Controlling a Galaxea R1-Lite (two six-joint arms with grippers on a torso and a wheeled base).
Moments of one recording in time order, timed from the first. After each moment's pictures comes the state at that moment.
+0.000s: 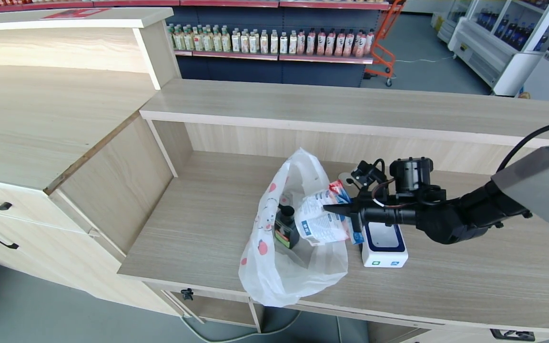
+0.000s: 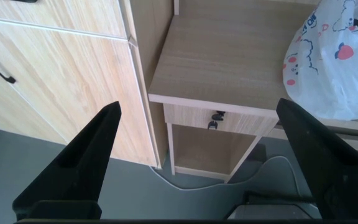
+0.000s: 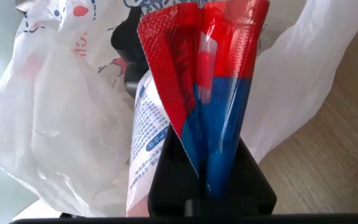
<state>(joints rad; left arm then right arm) 0.00 0.00 0.00 0.00 0.01 0.00 0.28 2.18 -1.15 -0.64 0.71 -0.36</state>
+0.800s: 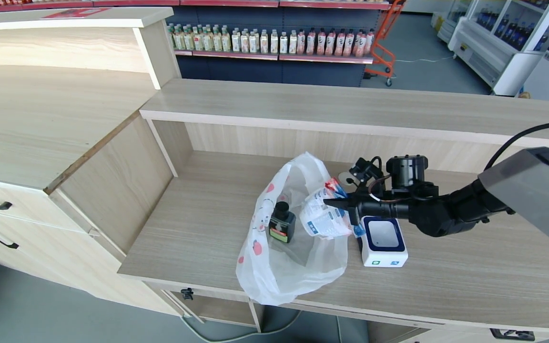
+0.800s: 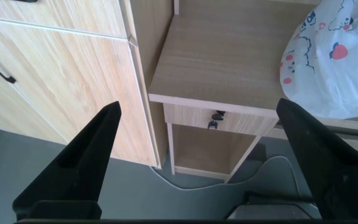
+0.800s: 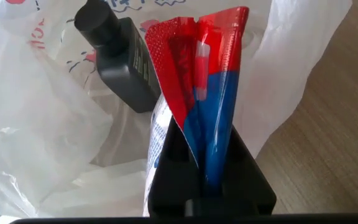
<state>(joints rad) 0.00 0.00 0.00 0.00 0.01 0.00 0.25 2.25 -1.25 -0.64 0.71 -0.37</state>
